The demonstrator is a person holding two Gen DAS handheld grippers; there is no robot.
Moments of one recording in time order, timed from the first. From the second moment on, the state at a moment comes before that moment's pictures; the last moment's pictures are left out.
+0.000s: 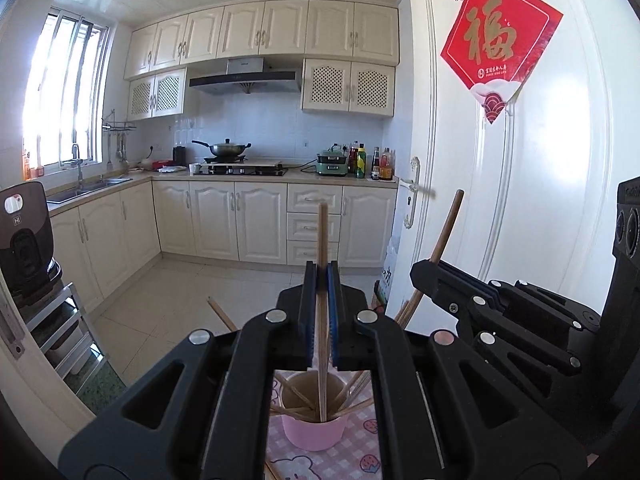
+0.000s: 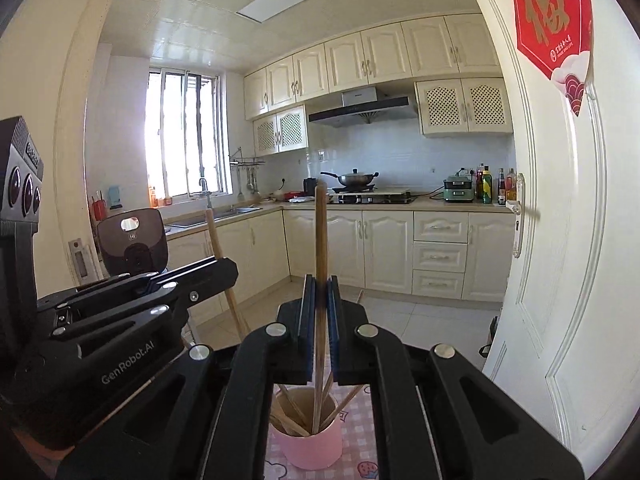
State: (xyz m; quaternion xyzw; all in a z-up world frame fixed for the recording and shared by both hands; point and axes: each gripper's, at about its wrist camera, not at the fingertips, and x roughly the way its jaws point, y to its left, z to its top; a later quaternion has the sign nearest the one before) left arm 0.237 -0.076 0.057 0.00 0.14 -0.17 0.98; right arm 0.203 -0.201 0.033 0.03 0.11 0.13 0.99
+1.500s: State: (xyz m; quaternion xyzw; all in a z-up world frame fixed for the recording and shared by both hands) left arm 0.170 -0.004 0.019 -0.02 0.18 -0.11 0.98; right arm 0.149 -0.191 -0.004 0.04 0.19 0.14 0.97
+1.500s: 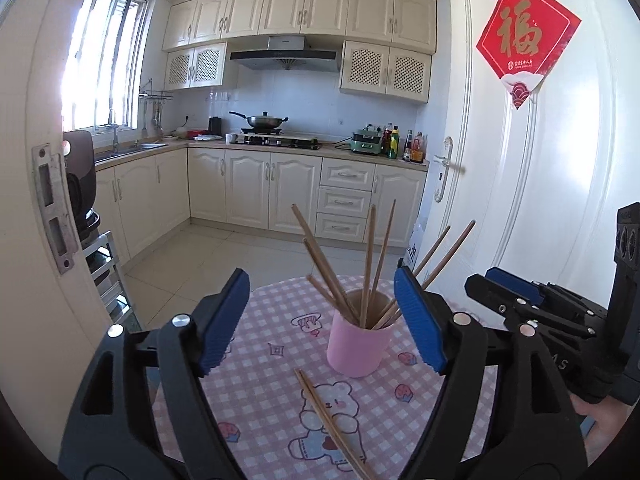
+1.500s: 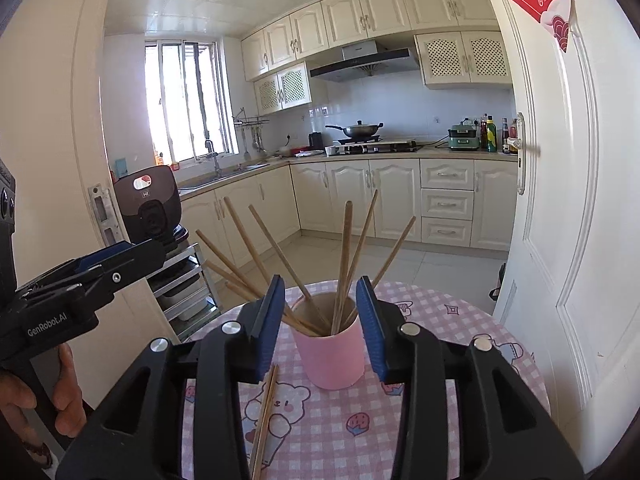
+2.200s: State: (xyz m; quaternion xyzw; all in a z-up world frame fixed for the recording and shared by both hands) left arm 0.160 0.033 -0.104 -0.03 0.37 -0.08 0.93; right arm 0.156 -0.122 -0.146 -0.03 0.40 0.16 0.90
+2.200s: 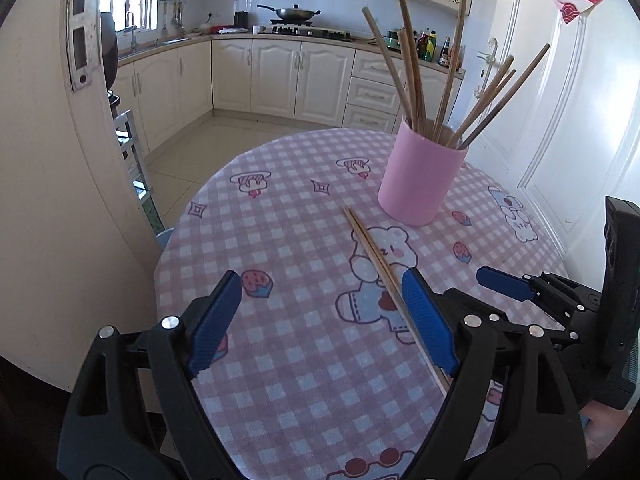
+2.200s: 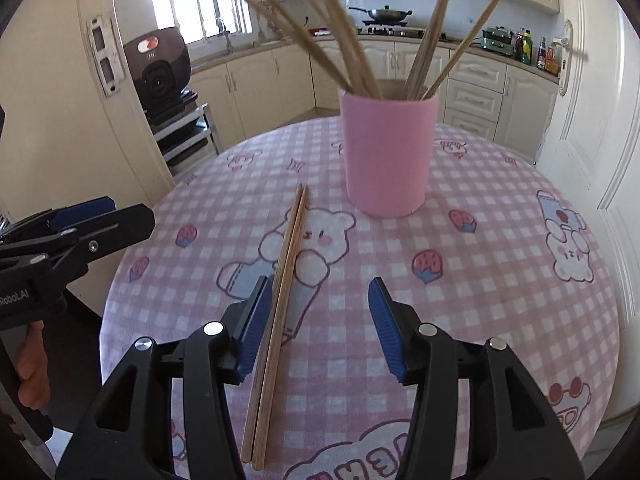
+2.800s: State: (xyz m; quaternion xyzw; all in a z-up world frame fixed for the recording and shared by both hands) left arm 0.156 0.026 -0.122 -0.02 0.38 -0.07 0.92; right arm 0.159 -0.115 -0.163 -0.05 0.43 0.15 0.89
